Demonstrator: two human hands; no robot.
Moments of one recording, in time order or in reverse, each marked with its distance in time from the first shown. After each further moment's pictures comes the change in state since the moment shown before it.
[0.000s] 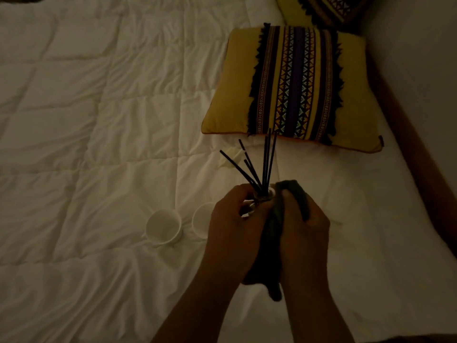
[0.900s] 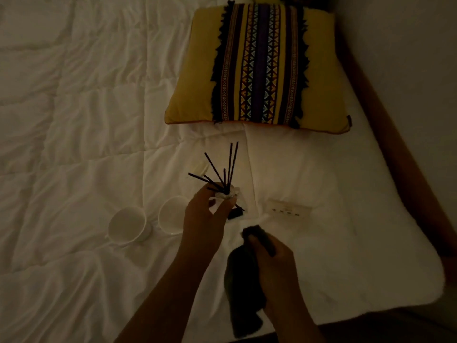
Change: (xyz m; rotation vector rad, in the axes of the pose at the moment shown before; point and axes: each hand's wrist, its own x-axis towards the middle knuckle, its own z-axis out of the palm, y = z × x) left_hand 0.042 -0.082 0.035 0.158 0.128 0.091; right_hand -0.016 0.075 -0.063 -0.056 -0.131 0.467
